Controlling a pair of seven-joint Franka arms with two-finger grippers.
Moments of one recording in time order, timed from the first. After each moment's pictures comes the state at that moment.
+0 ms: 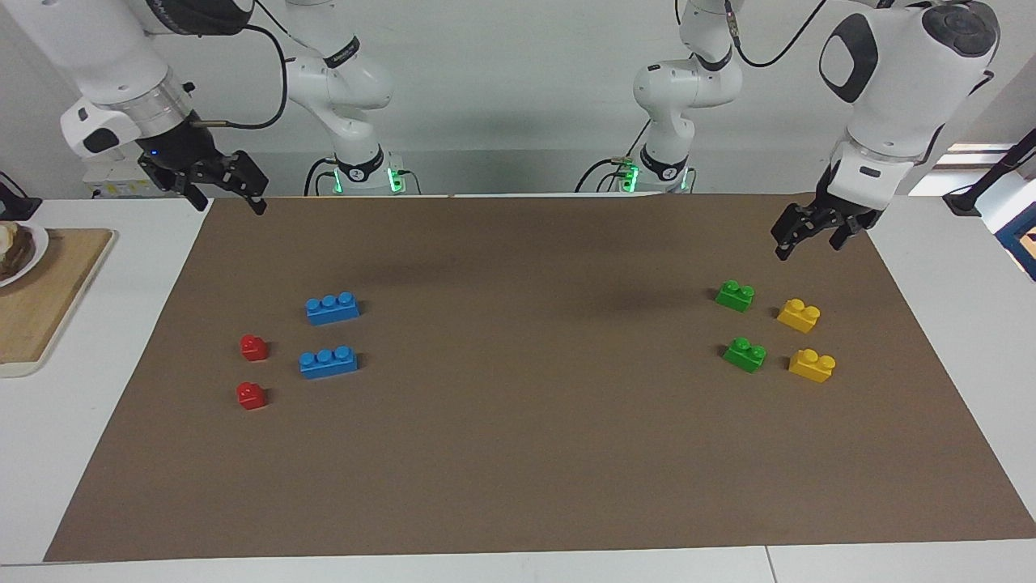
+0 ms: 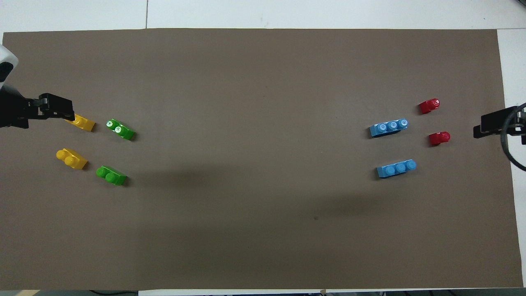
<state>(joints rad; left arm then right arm) 0.03 0.00 -0.09 -1.65 0.04 1.69 -0.13 -0.11 -0.06 0.05 -1.60 0.05 1.49 0.07</state>
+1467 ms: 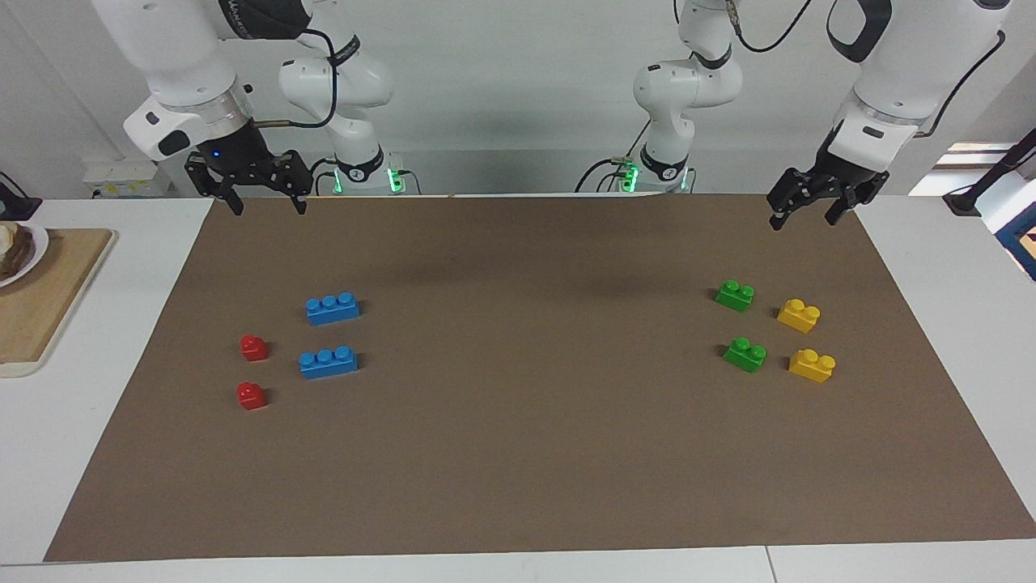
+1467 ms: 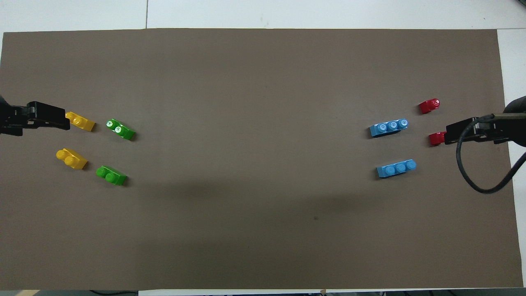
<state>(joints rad) 0.03 -0.04 -0.08 -1.62 -0.03 1.61 -0.09 -0.02 -0.07 0.05 -1.66 0.01 1.54 0.05</state>
